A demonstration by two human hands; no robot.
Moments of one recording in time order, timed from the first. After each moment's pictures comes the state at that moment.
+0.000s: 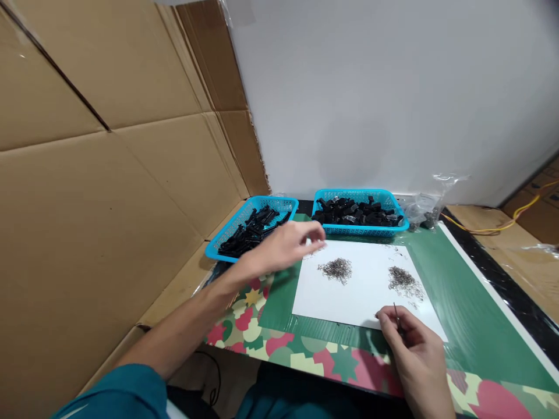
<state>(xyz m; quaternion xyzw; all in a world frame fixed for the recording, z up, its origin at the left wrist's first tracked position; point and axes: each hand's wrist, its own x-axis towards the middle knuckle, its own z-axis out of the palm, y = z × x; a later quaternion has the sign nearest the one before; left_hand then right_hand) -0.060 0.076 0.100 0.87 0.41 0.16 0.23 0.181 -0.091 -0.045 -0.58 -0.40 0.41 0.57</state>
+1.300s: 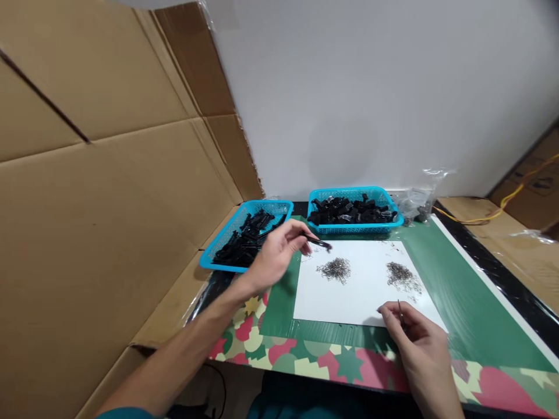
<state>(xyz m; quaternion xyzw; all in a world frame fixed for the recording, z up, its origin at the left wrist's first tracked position) -0.067 0.060 0.079 0.72 0.37 0.39 0.43 0.182 -0.090 -0.049 -0.59 -0.38 0.40 0.58</state>
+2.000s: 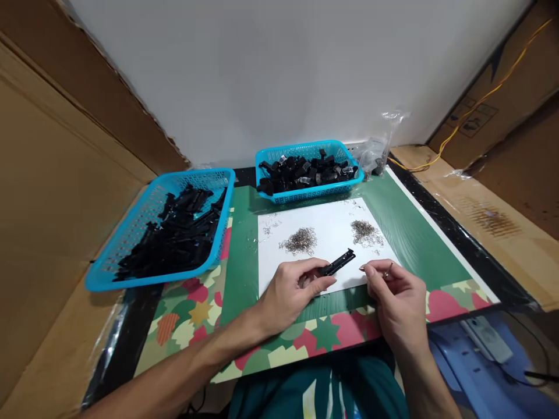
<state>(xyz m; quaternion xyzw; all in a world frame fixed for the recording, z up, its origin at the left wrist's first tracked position) -0.011 0.019 0.002 0.73 0.34 0.20 0.56 0.178 -0.089 -0.033 -0.63 -0.30 0.33 0.63</state>
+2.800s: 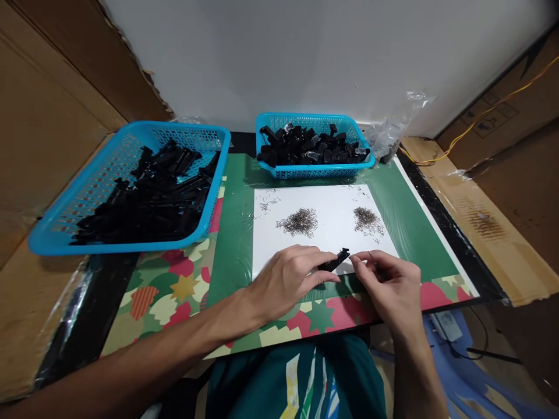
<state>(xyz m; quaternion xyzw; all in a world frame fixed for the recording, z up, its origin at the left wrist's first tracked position) -0.007 0.015 -0.015 0.88 0.21 0.28 0.32 0.188 -0.089 -0.014 -0.71 -0.45 0.25 0.48</state>
